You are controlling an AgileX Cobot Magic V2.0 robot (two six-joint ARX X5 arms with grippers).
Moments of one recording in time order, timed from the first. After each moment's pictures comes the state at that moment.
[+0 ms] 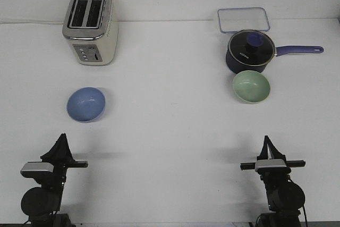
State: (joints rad) left arm 0.02 0.01 0.03 0.20 0.03 -0.07; right arm 0.06 0.00 0.01 -0.03 0.08 -0.21
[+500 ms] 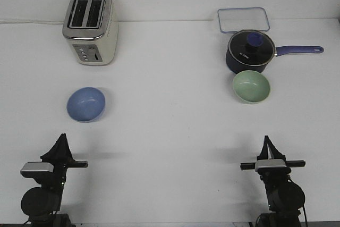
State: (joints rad) left arm 0.02 0.01 0.03 0.20 0.03 -0.07; right arm 0.06 0.00 0.01 -0.03 0.08 -0.21
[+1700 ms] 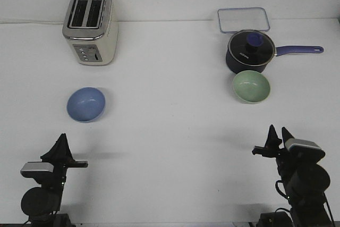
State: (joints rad) left arm 0.02 0.01 0.03 0.20 0.03 -0.07; right arm 0.06 0.39 0.58 -0.42 0.08 0.30
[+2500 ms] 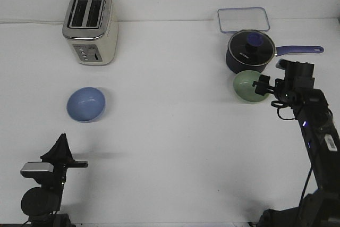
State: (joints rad) left arm 0.02 0.01 0.03 0.20 0.03 -0.07; right arm -0.15 1.53 1.32 -0.66 -0.05 0.25
